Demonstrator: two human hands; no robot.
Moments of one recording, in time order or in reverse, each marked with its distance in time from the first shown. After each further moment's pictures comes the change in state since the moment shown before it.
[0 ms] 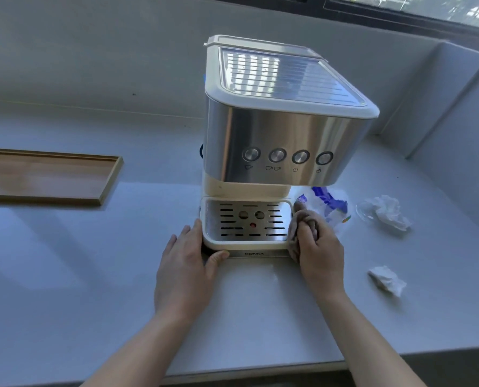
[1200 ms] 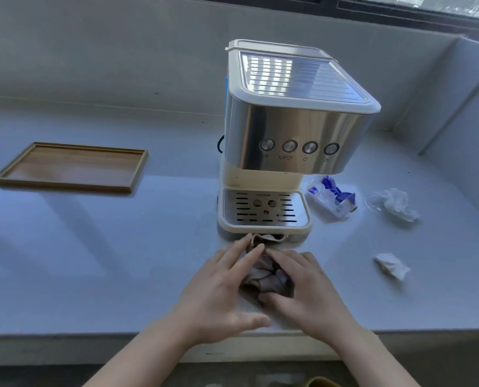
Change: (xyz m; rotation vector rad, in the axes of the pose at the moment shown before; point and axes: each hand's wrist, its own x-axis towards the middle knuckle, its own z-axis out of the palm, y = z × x) left_hand -0.057 0.009 -0.031 0.090 -0.419 0.467; right_hand -0.084 -0.018 -0.025 -0.367 -0.581 -0.432
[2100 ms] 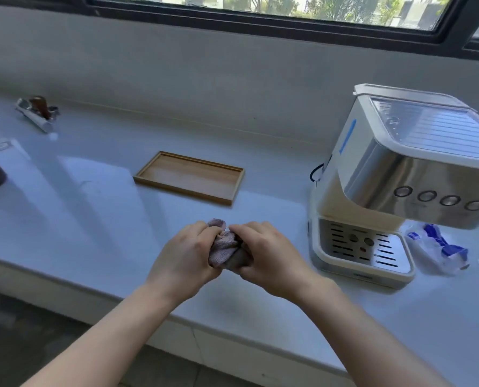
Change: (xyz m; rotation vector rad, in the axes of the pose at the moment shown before) left_hand -0.087 -0.087 -0.142 0.296 0.358 -0.406; right_hand 0.127 -0.171 0.075 -0.055 -0.141 -0.469
